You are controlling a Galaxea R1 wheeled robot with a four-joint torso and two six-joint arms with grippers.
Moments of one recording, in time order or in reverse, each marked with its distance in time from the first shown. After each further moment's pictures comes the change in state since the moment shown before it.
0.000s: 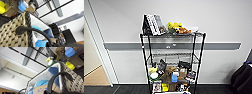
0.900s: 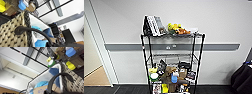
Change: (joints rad) left arm 0.019 0.000 0.005 -0.001 -0.004 -0.002; right arm -0.006 0.004 0.000 -0.003 0.000 0.000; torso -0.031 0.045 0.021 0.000
